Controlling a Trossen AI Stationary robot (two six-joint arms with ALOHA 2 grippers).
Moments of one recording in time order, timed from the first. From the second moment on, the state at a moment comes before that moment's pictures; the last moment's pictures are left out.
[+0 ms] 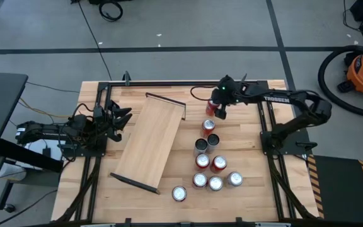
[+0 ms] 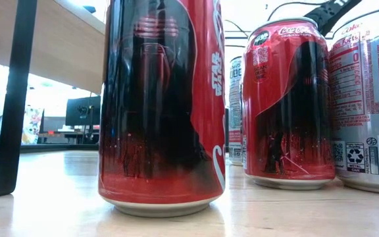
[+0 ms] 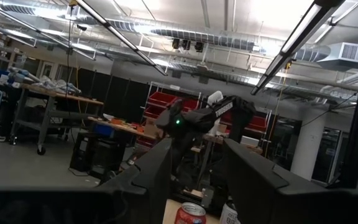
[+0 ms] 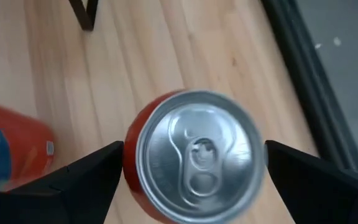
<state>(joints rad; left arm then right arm) 0.00 0.26 0.06 0.63 -0.31 -0.15 -0.58 1.41 0.85 -0.38 -0.04 -0.35</state>
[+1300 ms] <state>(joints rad) -0.01 0.26 0.15 0.42 -0.31 -0.20 -0.31 1.39 1.34 -0.56 0.10 -0.12</state>
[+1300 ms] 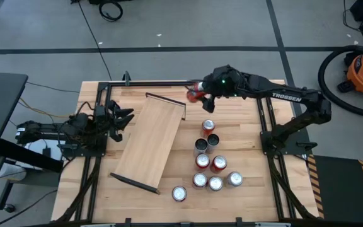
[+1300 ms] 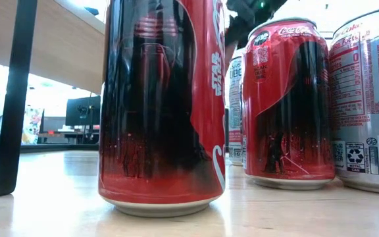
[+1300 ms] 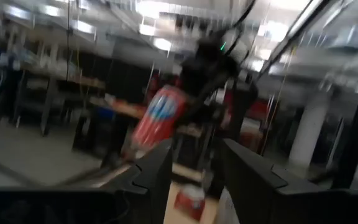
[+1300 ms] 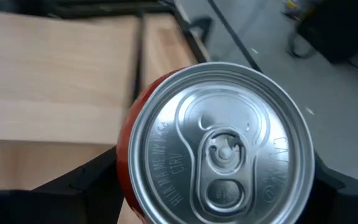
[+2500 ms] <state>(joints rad) -0.14 0.69 0.42 0.32 -0.47 0.02 -0.06 1.93 2.02 -0.89 0.12 -0.05</state>
